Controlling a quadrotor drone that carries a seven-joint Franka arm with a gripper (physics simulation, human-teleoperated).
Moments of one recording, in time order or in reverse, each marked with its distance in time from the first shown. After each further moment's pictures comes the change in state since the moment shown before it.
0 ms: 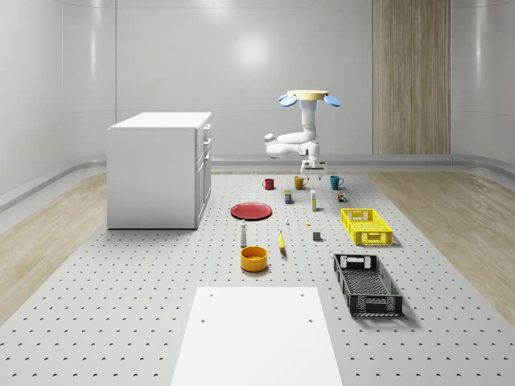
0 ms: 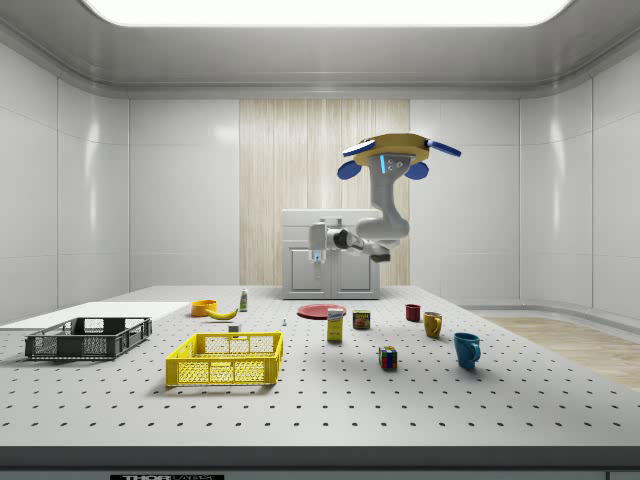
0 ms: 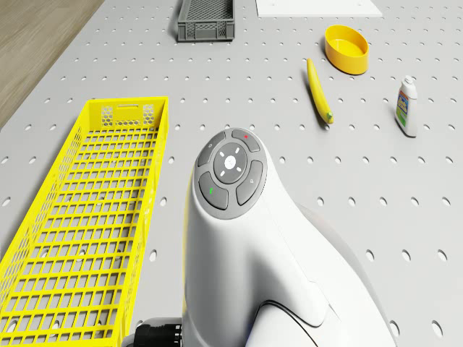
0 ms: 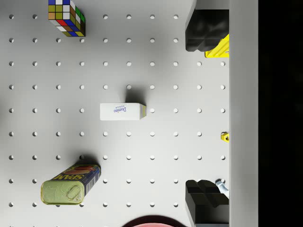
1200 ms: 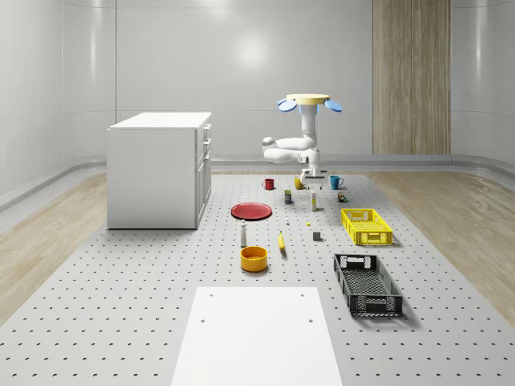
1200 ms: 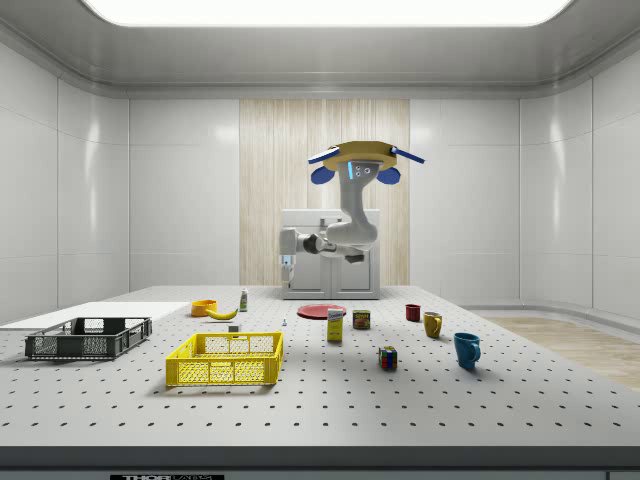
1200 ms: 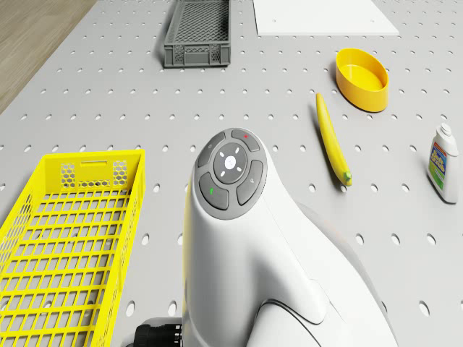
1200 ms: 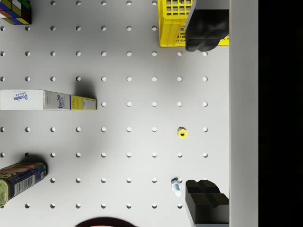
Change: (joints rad) arm -0.017 -0.070 0.014 0.004 0.031 0.066 0.015
